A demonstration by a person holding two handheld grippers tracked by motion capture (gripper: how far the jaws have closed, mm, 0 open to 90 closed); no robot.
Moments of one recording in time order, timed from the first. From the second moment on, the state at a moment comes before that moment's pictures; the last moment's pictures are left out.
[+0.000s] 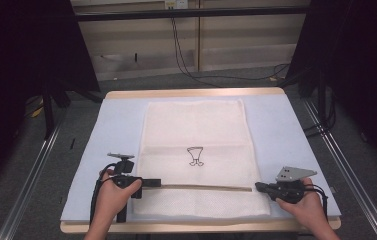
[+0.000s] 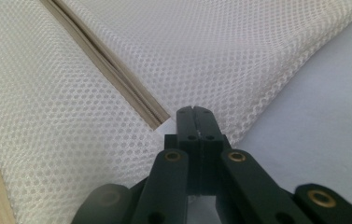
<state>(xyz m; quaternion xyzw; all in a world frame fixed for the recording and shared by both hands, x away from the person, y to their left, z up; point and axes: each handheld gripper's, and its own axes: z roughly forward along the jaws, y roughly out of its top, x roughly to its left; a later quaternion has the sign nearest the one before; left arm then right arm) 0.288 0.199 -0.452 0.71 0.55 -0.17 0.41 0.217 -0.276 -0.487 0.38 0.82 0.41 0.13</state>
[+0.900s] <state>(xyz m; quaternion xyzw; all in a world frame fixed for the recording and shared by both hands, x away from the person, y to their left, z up) 0.285 0.246 -0.452 0.69 0.58 -0.16 0.41 0.217 -0.276 -0.487 0.38 0.82 0.41 0.13</state>
